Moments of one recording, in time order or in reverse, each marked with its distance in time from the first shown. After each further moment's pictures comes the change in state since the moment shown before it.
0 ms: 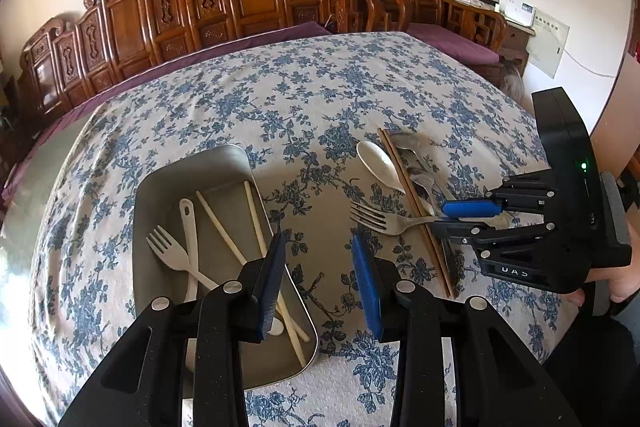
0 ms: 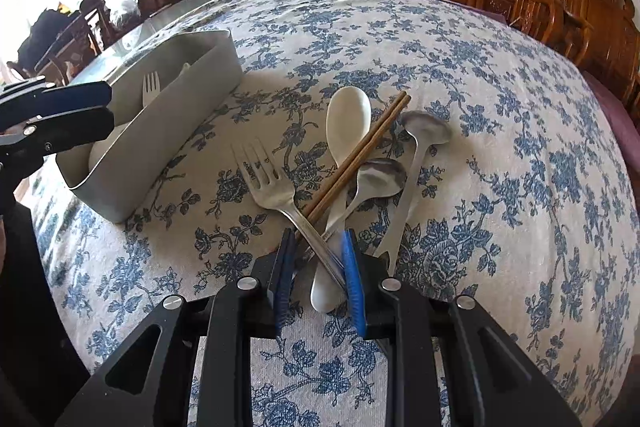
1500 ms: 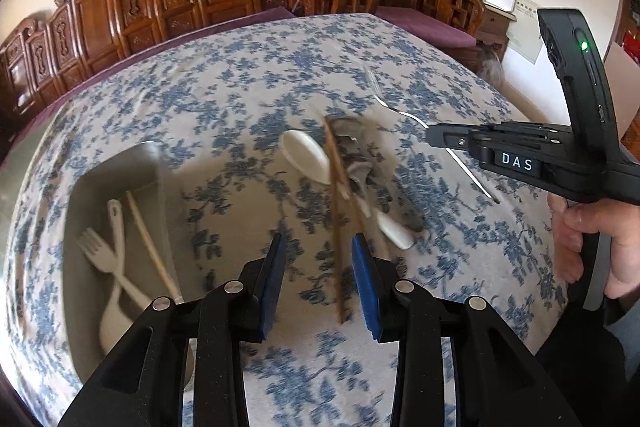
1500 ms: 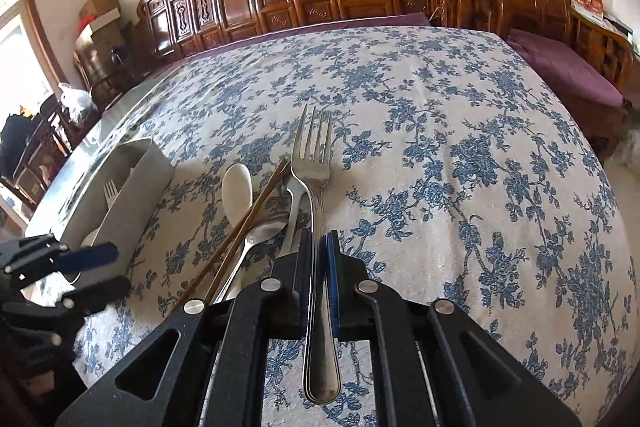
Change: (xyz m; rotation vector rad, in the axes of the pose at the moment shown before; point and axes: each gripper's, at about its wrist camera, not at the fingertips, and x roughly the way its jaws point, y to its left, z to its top) left arm 0.031 -0.058 0.009 0.027 0.057 -0.084; right arm -0.043 -0.081 0.001 0.286 -0.179 -0.054
